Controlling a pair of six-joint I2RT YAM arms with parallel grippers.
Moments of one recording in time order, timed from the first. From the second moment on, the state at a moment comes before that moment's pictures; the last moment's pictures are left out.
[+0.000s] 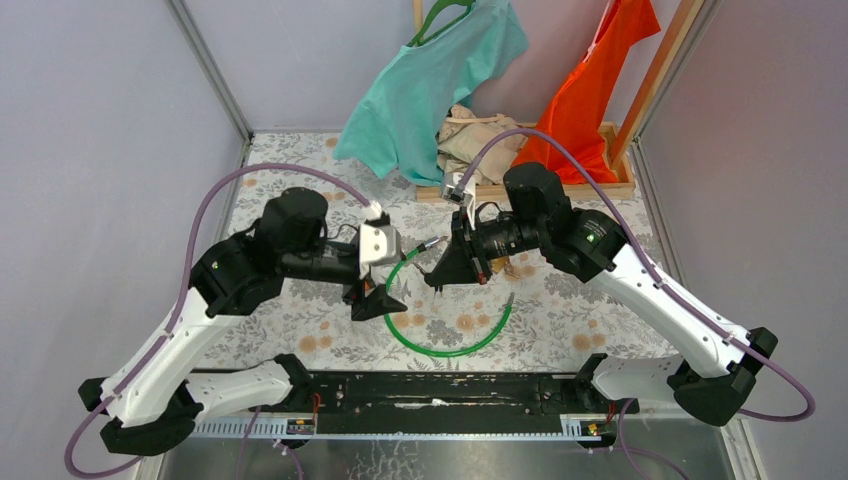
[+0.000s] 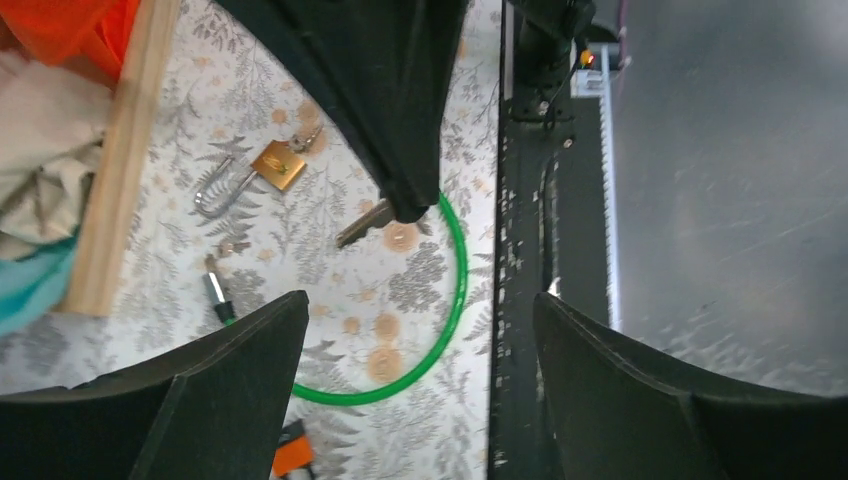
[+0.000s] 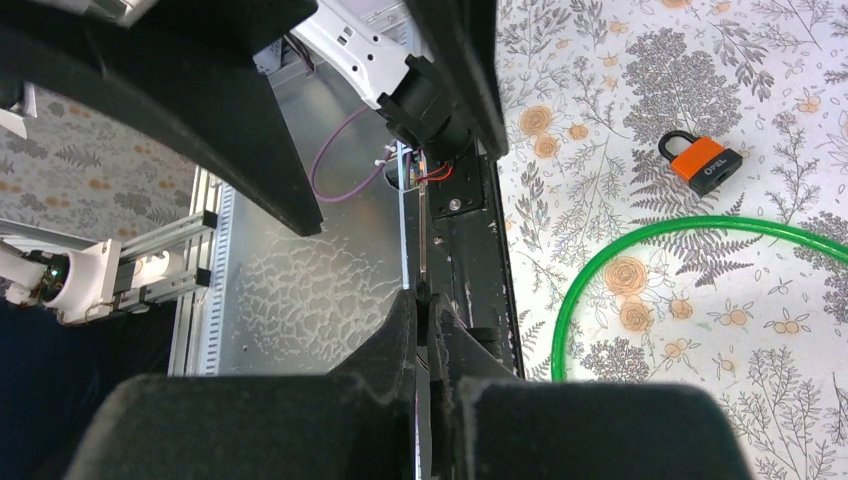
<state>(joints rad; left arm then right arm) -0.84 1.00 1.44 -0.97 0.58 0.43 0.83 1.22 1.39 -0.64 -0.78 0.16</state>
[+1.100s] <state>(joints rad) -0.41 1.05 1.22 -0.46 1.15 -0.32 0.83 1.30 1.42 -0.65 -0.75 0.18</state>
